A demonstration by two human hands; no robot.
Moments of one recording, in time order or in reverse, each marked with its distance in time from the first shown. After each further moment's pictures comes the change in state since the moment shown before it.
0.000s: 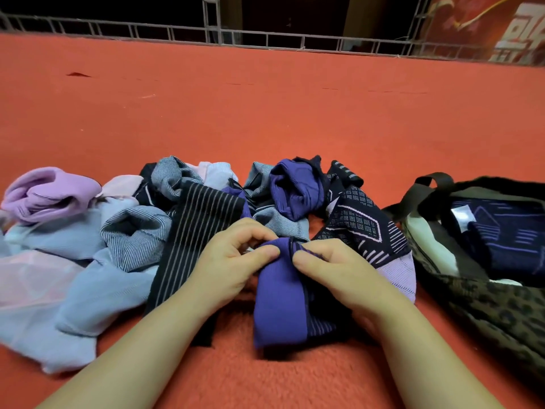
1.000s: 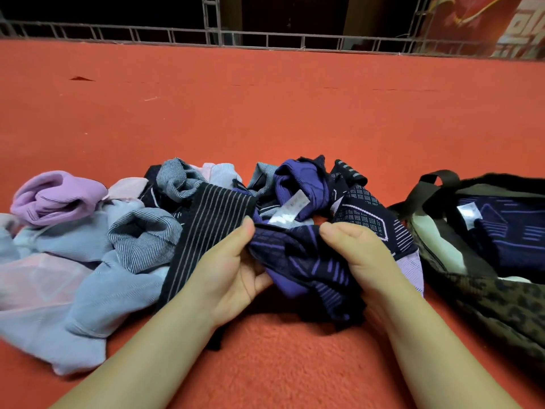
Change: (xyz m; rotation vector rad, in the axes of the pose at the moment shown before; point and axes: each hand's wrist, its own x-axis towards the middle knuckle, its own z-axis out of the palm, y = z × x) left_hand 0.002 -0.005 -0.006 -0.867 -0.094 -0.421; right_hand 0.011 0.004 -0.006 0.286 0.344 0.015
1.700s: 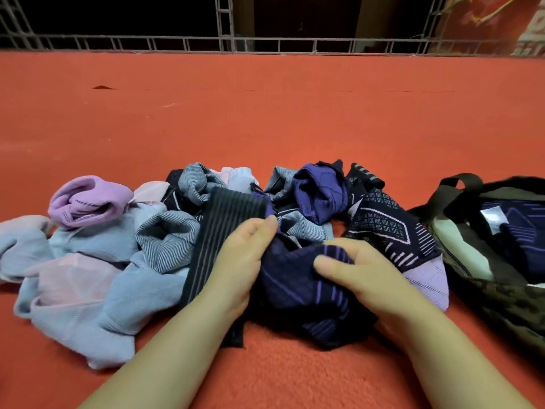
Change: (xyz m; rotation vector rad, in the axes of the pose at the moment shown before) left_hand 0.001 0.005 -0.003 0.350 0.155 0.375; right_hand -0.009 0.005 0.011 -0.129 -0.253 -0.002
